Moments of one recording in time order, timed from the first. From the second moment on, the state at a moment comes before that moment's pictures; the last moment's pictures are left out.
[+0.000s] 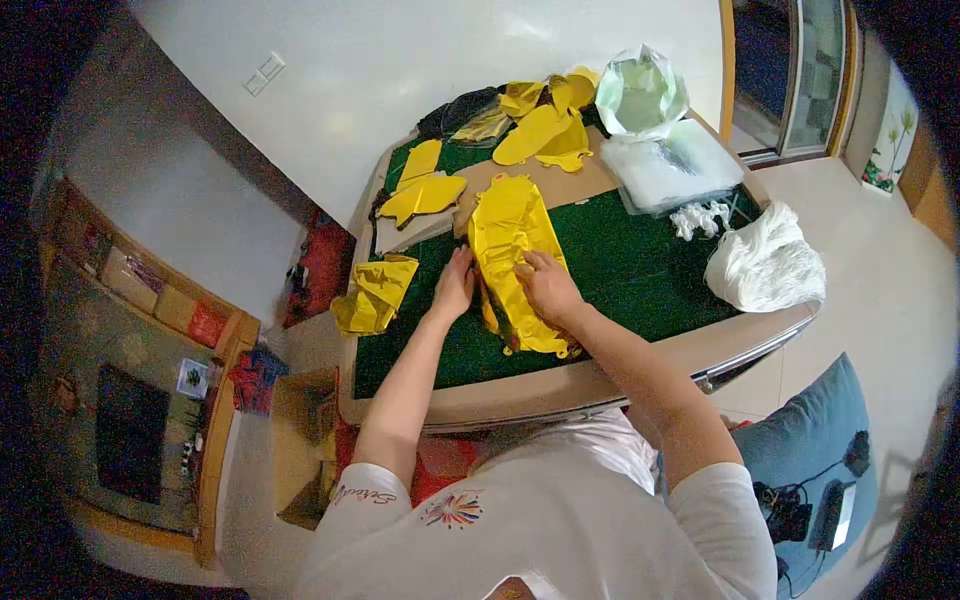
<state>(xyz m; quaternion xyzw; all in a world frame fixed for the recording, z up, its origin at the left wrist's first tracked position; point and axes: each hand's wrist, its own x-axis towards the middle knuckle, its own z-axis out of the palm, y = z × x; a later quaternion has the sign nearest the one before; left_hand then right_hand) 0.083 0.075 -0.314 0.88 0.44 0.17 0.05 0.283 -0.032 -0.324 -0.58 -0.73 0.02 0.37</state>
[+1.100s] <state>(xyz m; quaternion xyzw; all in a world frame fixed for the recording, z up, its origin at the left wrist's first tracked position) 0.102 0.056 -0.293 0.61 0.53 0.41 0.43 0.284 -0.054 -0.296 -0.57 -0.72 0.11 0.39</state>
